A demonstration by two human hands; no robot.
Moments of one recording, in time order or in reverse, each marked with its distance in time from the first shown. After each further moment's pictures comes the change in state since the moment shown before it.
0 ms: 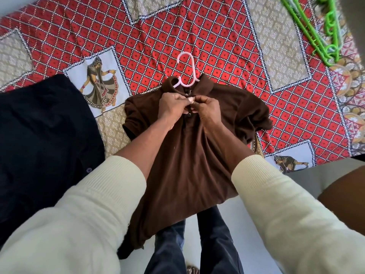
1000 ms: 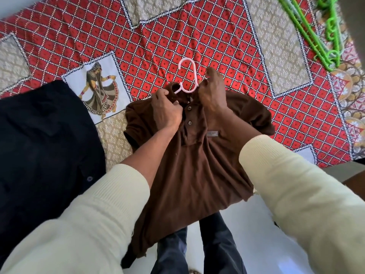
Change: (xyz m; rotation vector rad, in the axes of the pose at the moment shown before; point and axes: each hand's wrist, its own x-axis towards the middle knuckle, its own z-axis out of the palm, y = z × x) left_hand 0.014 -0.005 -0.008 0.410 0.368 0.119; right_hand 0.048 -0.054 0.008 -0.760 0.174 -0.249
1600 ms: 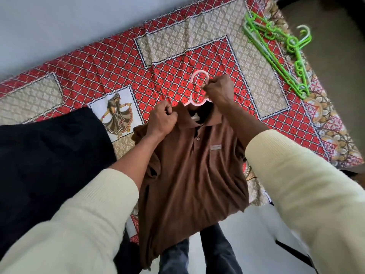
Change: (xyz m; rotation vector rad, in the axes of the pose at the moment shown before) left_hand 0.003 0.034 -0.092 -0.109 -0.166 0.283; right_hand 0.007 -0.077 -0.079 0.184 0.057 0.141
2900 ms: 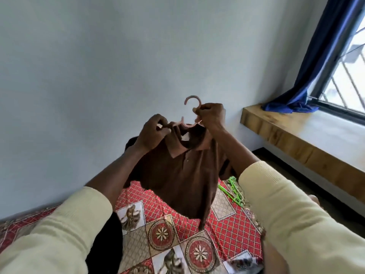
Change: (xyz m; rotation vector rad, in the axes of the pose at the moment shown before) left_hand -0.254 0.433 -0.261 0.033 0.270 0.816; right_hand -0.348 -0.279 -0.419 0.452 0.206 -0.639
